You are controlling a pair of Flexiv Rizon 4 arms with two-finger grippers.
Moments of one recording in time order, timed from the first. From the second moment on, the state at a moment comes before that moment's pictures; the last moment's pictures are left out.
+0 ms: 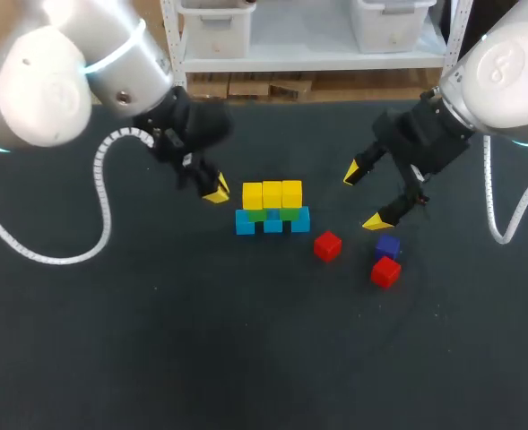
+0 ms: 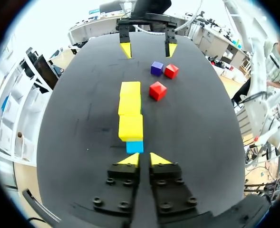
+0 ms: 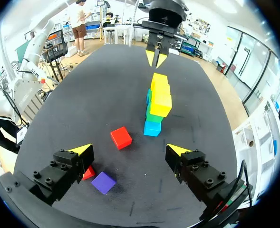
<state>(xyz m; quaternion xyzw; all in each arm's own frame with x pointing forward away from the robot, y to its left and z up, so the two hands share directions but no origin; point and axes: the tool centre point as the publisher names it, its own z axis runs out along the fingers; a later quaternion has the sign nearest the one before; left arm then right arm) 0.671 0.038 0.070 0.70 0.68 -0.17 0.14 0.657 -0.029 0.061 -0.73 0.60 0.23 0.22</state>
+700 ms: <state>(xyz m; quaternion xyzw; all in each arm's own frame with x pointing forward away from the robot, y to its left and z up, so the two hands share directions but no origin) 0.646 0.083 0.072 0.69 0.68 -0.16 0.18 0.657 -0.029 0.061 -0.73 0.60 0.23 0.22</state>
